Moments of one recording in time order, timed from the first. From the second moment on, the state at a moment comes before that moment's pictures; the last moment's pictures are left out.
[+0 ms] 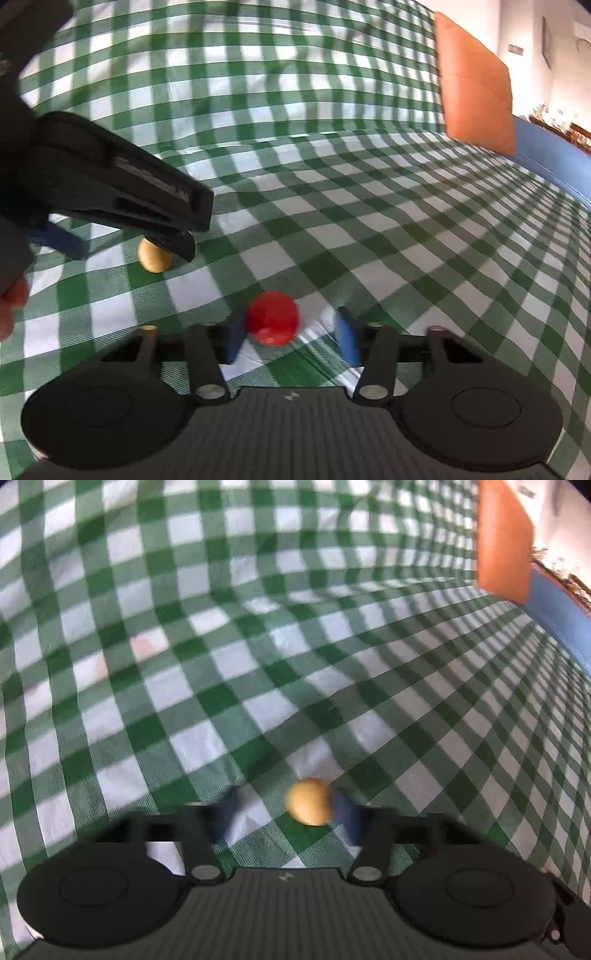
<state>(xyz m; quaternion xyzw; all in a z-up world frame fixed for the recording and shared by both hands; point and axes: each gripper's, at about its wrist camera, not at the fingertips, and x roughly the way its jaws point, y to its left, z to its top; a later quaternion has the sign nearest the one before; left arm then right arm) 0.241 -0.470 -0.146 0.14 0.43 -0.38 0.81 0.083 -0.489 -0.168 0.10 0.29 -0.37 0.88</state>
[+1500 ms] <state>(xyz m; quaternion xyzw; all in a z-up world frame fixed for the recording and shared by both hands) 0.006 0.041 0.014 0.00 0.41 -0.20 0.89 -0.052 -0.126 -0.004 0.02 0.30 -0.01 0.95</state>
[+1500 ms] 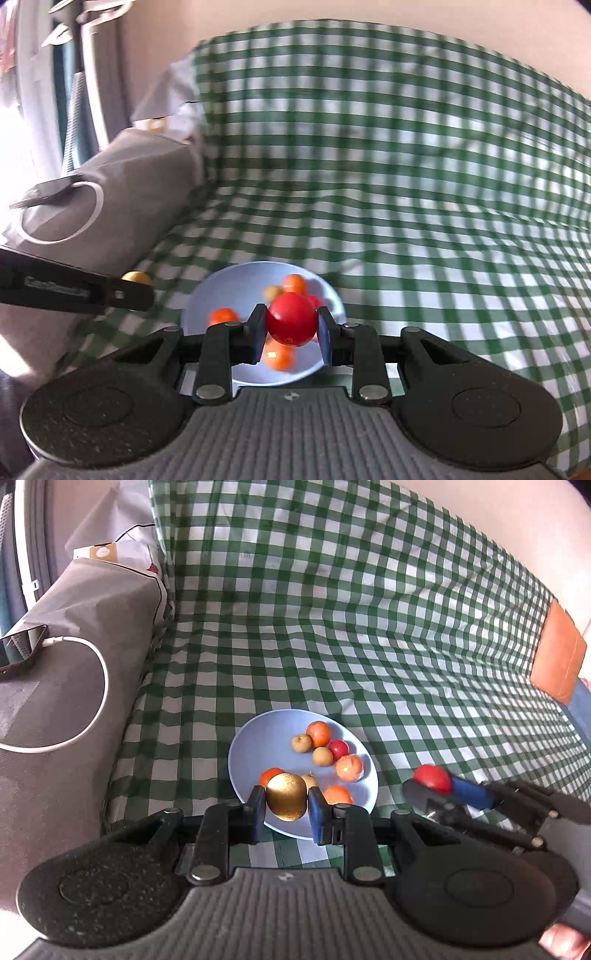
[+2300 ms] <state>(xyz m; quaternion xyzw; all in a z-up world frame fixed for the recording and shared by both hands) 0.086 -0.010 -0.031 0.01 0.44 -0.19 0.87 0.000 -0.146 -0.046 0.04 0.33 -0.02 0.94</state>
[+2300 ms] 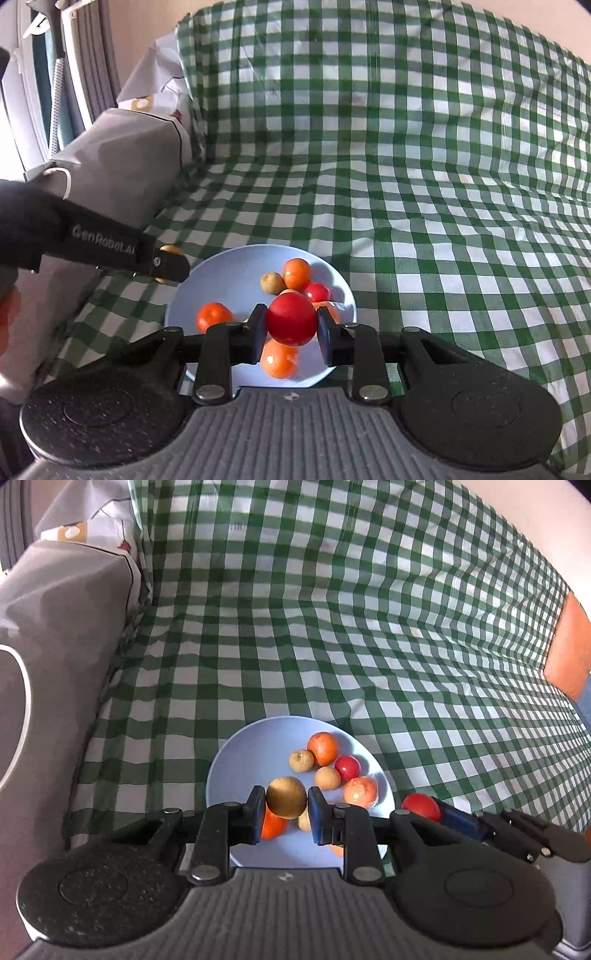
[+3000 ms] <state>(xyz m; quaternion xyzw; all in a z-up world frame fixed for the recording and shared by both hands) 0.105 0.001 -0.047 0.02 0.43 -0.16 0.89 0.036 -0.150 -0.079 0.01 0.38 0.02 0.93</state>
